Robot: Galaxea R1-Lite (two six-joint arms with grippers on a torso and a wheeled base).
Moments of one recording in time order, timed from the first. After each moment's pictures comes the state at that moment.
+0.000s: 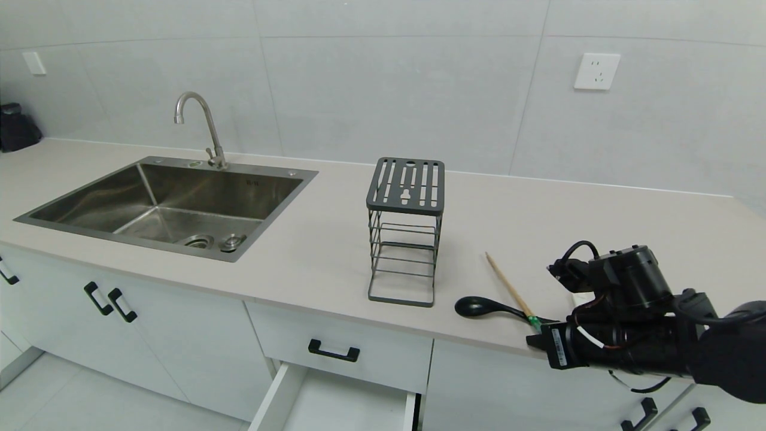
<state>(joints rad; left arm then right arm) 0.00 0.00 0.00 0.00 -0.06 0.00 0.40 1.80 -0.55 -0.34 0.04 0.24</state>
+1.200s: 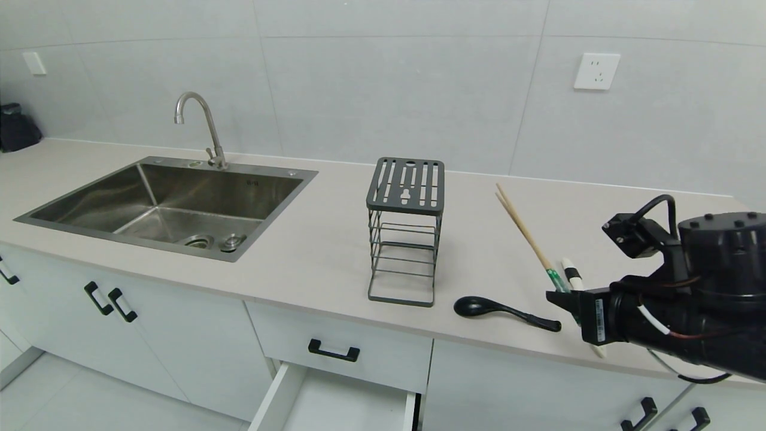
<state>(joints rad) 0.00 0.00 0.00 0.00 -0.06 0.00 0.46 1.48 -0.55 -0.34 -0.02 0.24</state>
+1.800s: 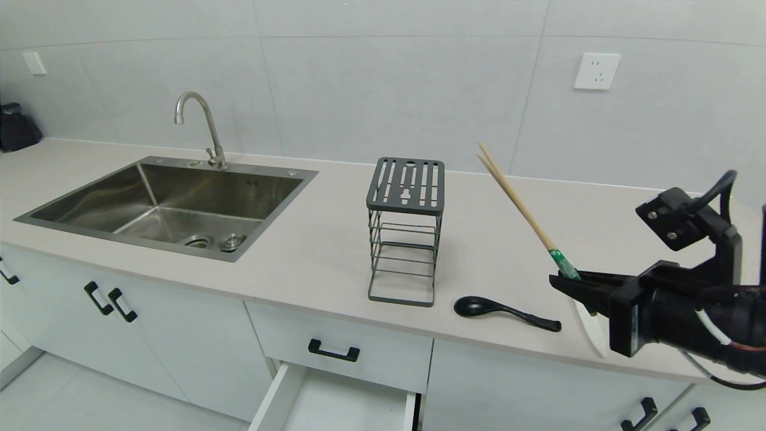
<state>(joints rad) 0.00 0.00 0.00 0.00 -0.06 0.00 0.56 1.33 -0.56 -0.36 0.01 0.08</state>
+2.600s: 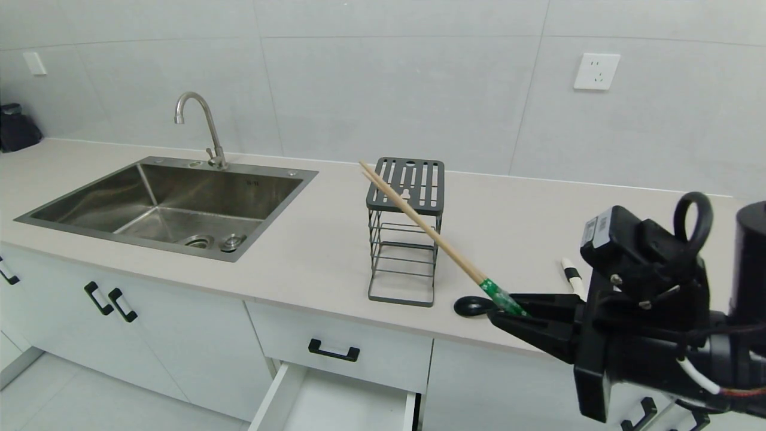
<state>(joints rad) 0.00 0.00 0.00 0.00 -0.06 0.00 0.81 1.38 -0.63 -0.36 0.10 -0.14</state>
